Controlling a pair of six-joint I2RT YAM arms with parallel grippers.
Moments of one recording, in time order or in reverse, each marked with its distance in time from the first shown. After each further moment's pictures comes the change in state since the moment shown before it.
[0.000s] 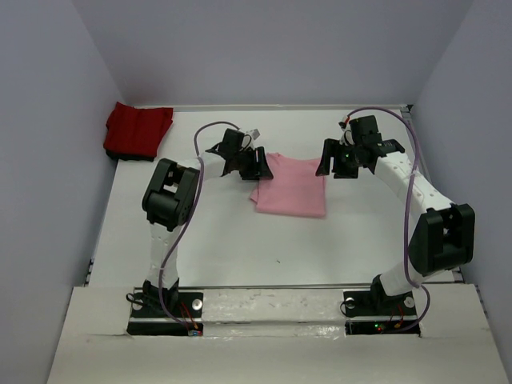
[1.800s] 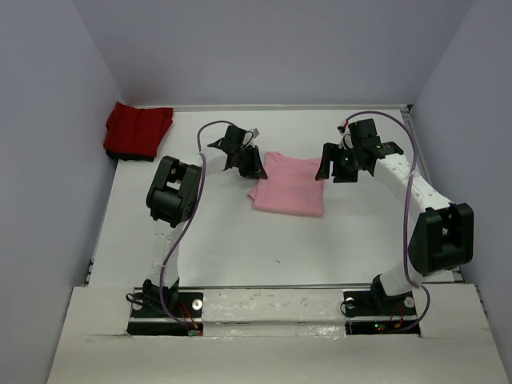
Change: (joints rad) left arm 0.014 0.066 0.110 -0.118 -0.002 -0.027; right arm 0.000 0.000 -0.032 -0.001 -0.016 -0.007
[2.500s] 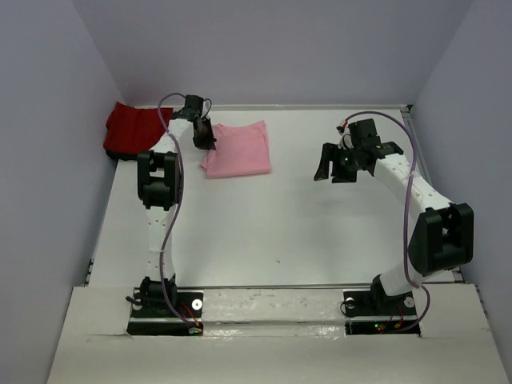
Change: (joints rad) left arm 0.269 0.219 0.554 -0.440 -0.335 0.167; right arm 0.000 0.000 0.000 0.001 -0.031 0.000
